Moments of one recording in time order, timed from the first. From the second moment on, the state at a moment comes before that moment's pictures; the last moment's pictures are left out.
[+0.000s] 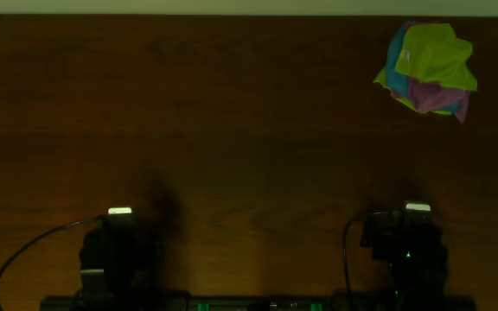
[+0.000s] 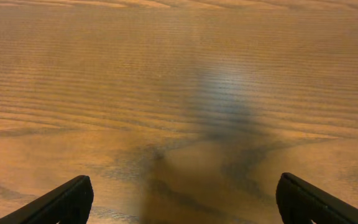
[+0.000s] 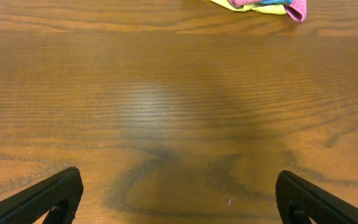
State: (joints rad) left arm 0.01 0.01 0.23 -0.89 -0.01 -0.02; right arm 0.00 0.01 0.17 -0.73 0.13 0.01
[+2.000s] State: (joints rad) left arm 0.01 0.01 0.23 -0.89 -0.01 -0.02; right arm -0.09 0.49 0.51 -0.56 0.13 0.08
